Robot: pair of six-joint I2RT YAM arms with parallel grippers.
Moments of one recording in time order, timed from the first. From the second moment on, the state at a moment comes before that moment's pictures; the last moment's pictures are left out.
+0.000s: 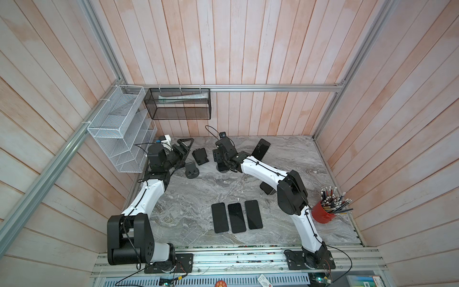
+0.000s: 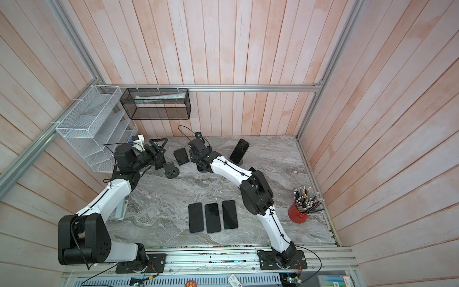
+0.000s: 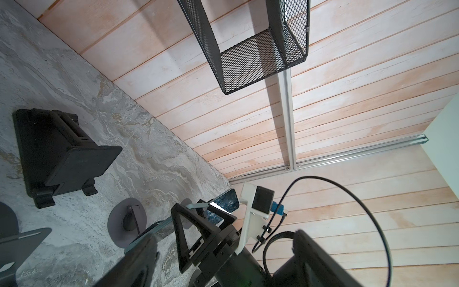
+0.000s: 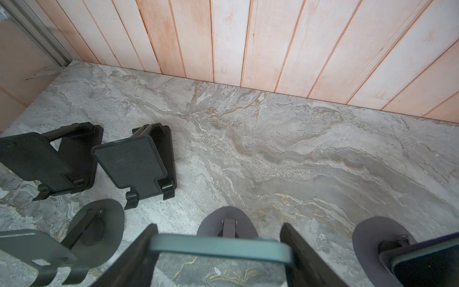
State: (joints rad) left arm 0.05 1.41 0.95 0.31 0.62 -1.07; right arm 0.81 2.26 1.98 -0.34 0.37 0.34
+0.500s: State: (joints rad) left arm 0.04 1.41 0.95 0.28 0.62 -1.04; right arm 0.84 2.13 1.91 -0.33 0.41 0.30
